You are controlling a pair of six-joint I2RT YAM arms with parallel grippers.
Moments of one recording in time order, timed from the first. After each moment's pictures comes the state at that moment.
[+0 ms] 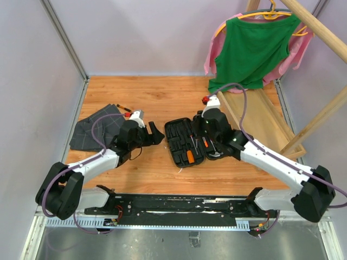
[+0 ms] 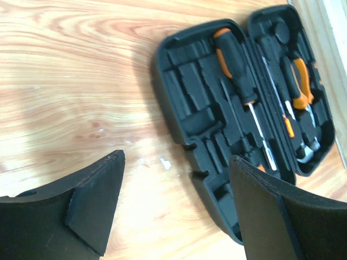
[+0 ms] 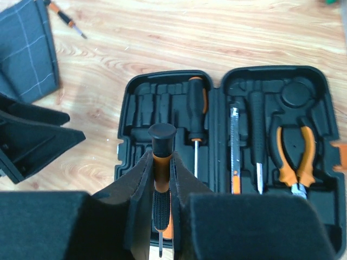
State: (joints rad) left arm -0.48 1.26 0.50 0.27 0.07 -0.59; right arm 0.80 1.19 0.92 -0.20 0.36 0.41
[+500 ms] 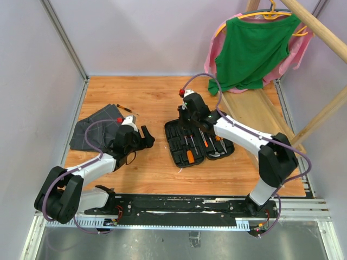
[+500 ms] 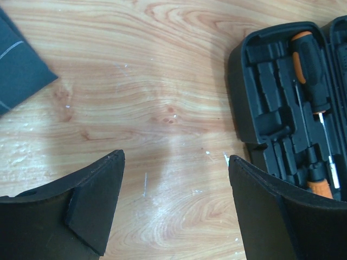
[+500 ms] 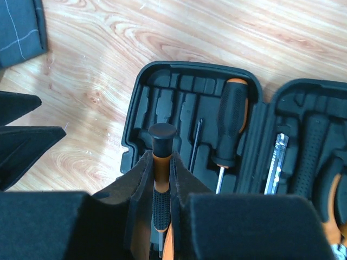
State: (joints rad) left arm -0.41 1.20 0.41 0.24 -0.06 -0.55; right arm 0.72 1.64 1.26 -0.31 0.07 0.32
